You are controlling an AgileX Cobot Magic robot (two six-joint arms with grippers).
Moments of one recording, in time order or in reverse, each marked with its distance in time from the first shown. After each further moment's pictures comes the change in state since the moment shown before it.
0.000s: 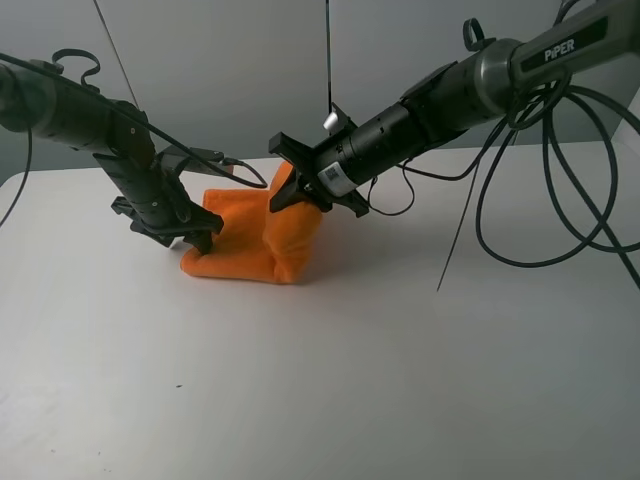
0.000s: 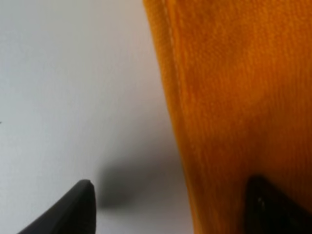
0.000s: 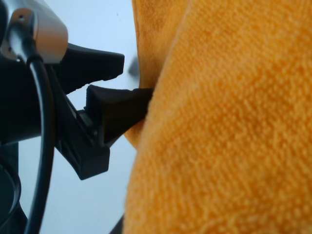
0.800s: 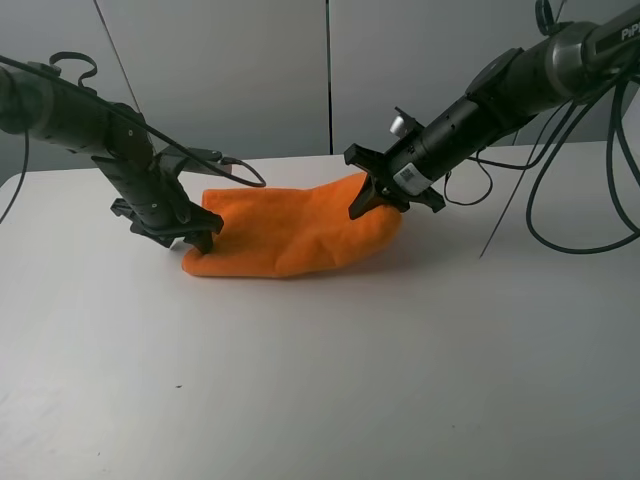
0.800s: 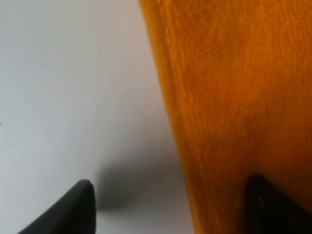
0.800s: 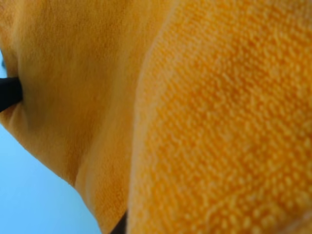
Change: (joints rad) left arm 0.002 0.000 0.017 -0.009 -0.023 0.000; right arm -0.183 -0.062 0.065 -0.325 0.049 0.093
